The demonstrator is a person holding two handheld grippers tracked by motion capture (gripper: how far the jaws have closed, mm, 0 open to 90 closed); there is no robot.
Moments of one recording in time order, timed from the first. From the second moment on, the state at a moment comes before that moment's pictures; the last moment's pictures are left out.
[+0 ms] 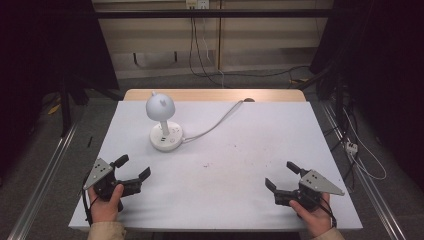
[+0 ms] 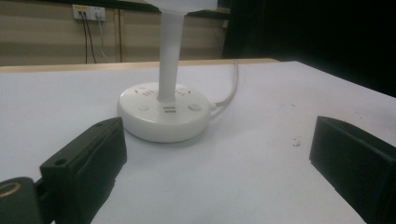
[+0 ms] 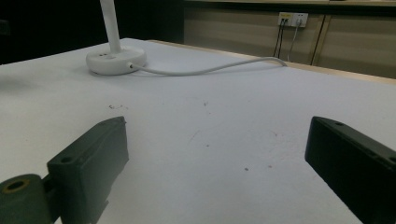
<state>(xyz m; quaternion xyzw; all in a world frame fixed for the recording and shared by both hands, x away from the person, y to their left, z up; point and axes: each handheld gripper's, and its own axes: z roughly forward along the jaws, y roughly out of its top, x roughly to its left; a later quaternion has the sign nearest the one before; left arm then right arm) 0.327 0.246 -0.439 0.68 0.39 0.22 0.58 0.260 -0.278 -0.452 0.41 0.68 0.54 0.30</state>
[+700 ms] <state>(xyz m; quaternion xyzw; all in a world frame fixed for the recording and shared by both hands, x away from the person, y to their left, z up) 0.336 0.225 -0.436 0.69 0.37 0.21 0.58 0.260 -0.279 -0.451 0.41 0.67 0.54 0.30</state>
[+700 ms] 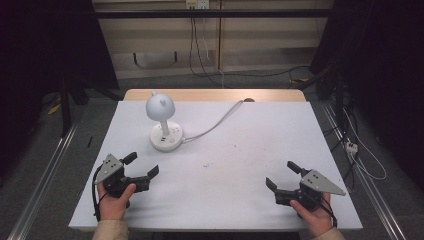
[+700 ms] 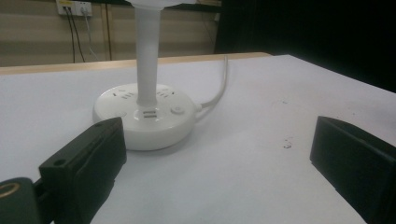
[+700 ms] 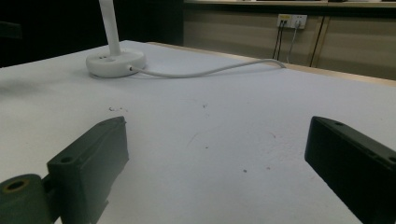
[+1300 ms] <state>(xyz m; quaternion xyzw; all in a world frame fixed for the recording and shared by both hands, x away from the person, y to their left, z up) 0.353 0.200 -0.438 0.71 0.38 0.21 0.56 0.260 -0.280 -0.450 0.41 0.67 0.54 0.30</state>
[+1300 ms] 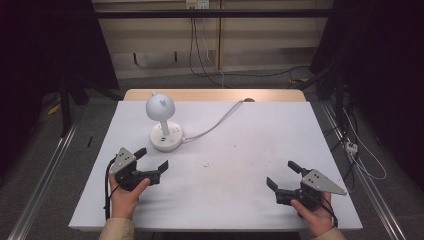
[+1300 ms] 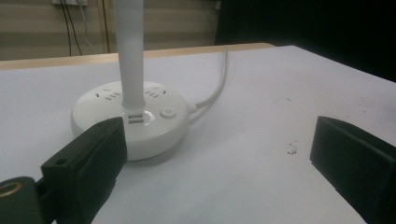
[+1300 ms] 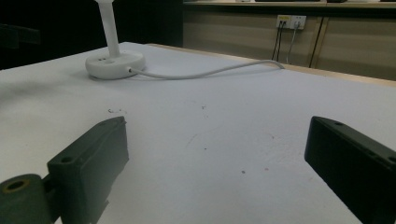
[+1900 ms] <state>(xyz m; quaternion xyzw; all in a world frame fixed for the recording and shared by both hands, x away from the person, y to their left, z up) 0.365 0.186 -0.439 0.71 0.38 0.20 0.56 0.260 -0.281 -0.450 0.41 0.67 0.54 0.30</state>
